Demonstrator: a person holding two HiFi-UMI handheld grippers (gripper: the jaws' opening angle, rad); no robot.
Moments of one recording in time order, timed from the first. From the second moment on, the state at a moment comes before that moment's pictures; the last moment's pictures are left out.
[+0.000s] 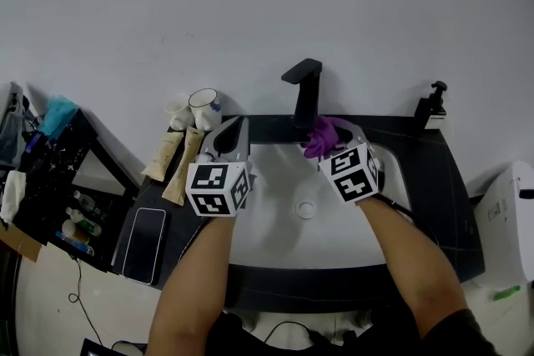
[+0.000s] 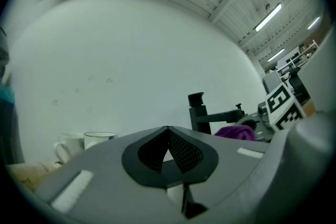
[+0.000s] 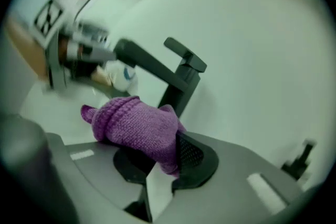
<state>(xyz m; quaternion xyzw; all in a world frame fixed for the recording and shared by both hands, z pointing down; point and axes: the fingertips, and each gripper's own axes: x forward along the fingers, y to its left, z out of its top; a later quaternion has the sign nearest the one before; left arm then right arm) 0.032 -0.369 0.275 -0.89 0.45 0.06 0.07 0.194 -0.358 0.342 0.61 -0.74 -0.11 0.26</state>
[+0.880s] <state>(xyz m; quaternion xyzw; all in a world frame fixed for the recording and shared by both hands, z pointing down) -0.018 -0.370 0.236 -0.87 0.48 0.10 0.09 0.114 -0.406 0.281 0.67 -0.66 0.19 -0.29</state>
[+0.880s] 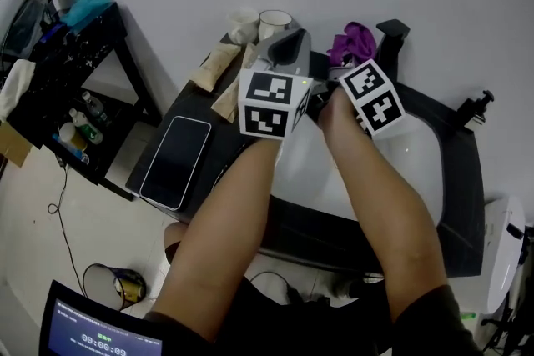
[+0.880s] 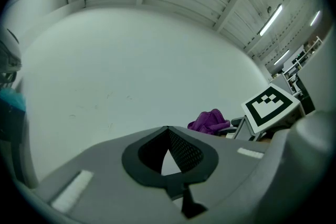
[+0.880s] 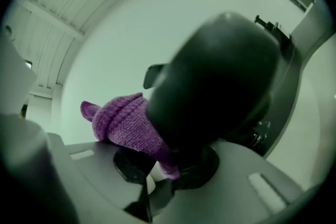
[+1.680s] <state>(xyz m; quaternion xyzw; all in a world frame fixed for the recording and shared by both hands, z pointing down) -0.013 -0.363 0.235 -0.88 0.46 0.10 0.10 0.137 -0.409 0.279 0.69 -0.61 0.20 -0.34</state>
